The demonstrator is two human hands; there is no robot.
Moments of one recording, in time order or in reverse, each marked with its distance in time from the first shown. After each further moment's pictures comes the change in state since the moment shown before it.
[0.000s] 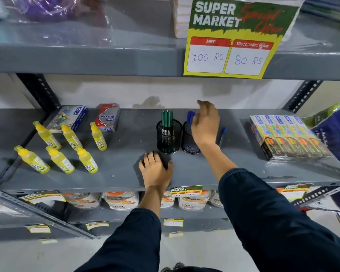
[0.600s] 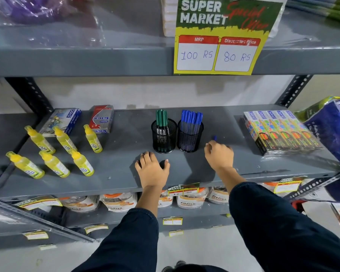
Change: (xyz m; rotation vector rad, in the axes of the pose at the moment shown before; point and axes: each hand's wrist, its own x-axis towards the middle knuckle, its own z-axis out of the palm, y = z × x) left_hand 0.000 0.002 -0.001 0.111 -0.040 -0.018; right_hand -0.066 0.086 -0.007 -0.344 -0.358 0.188
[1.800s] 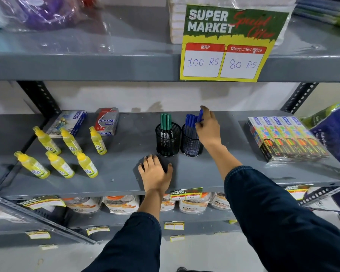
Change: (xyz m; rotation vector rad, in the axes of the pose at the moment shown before) left_hand 0.000 -0.002 -0.001 -0.102 -0.009 0.013; right_hand 0.052 -0.073 -0.049 0.479 0.067 -0.101
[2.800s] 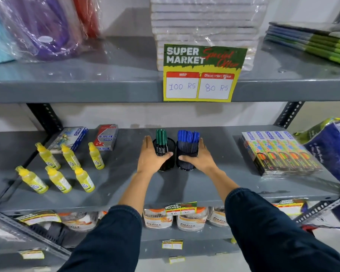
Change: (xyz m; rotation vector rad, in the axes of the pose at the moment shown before) left_hand 0.060 0.035 -0.072 -0.431 -0.047 0.068; right_hand -0.026 0.030 0.003 0.130 -0.334 0.207
